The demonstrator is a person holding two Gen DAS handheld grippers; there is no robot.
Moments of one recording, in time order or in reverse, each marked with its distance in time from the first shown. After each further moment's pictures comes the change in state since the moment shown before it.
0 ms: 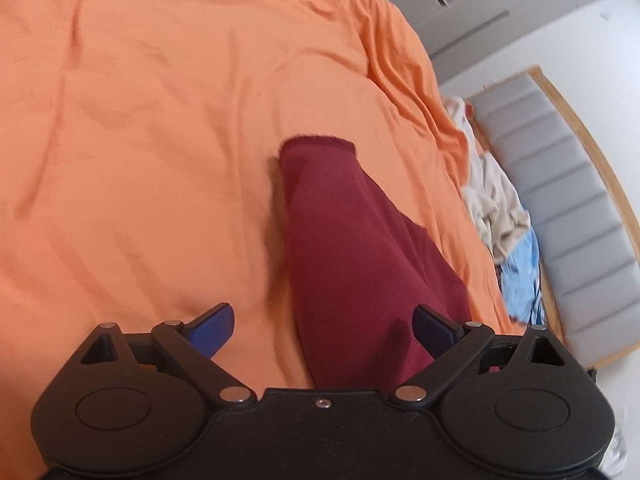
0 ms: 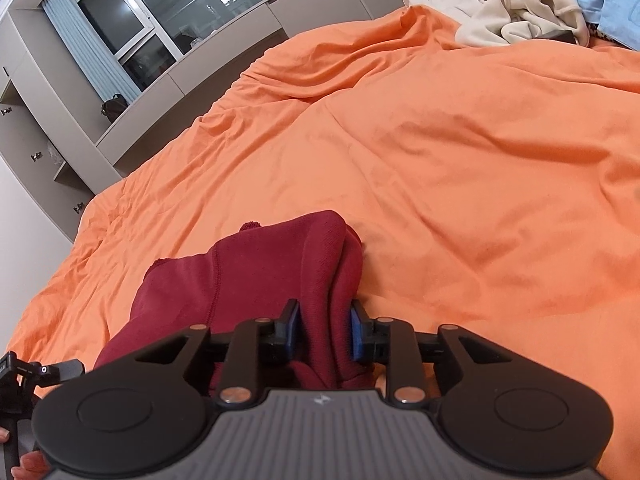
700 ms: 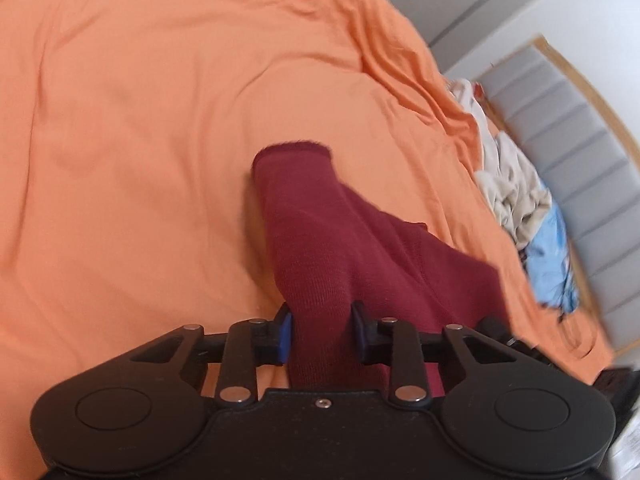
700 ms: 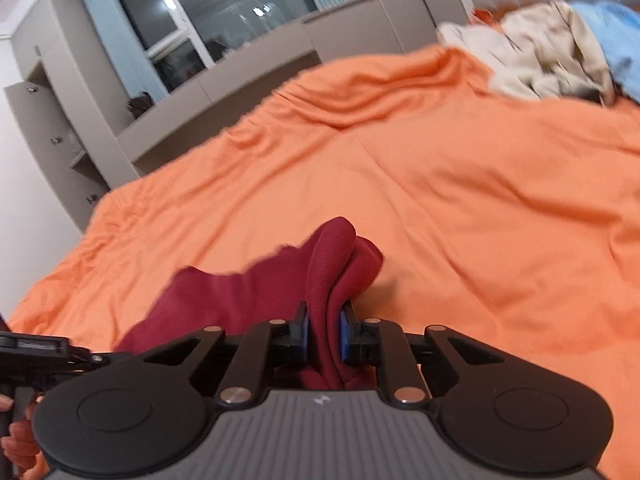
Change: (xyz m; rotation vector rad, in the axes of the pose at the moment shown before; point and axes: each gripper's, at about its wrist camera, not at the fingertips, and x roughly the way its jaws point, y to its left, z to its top) left arm 0.011 -0.059 0.010 0.166 0.008 0.125; right arm -0.025 0.033 0.007 -0.123 -0.086 0.030
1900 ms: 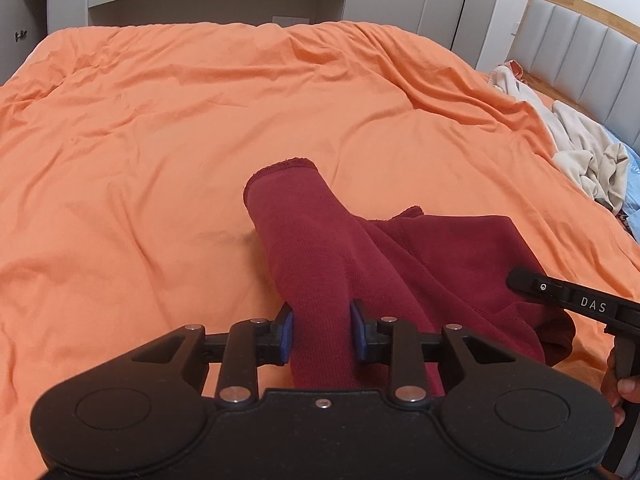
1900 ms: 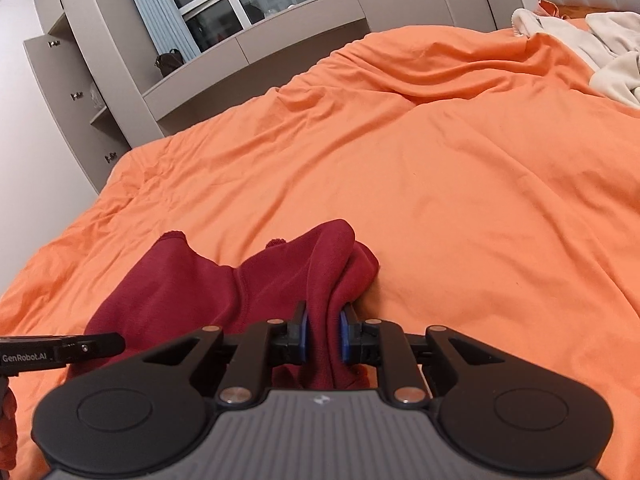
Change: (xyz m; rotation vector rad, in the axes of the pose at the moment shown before) left arm -0.035 0.016 0.047 0.294 -0.121 0.344; right arm 0.109 0.092 0.002 -0.090 0.099 0.028
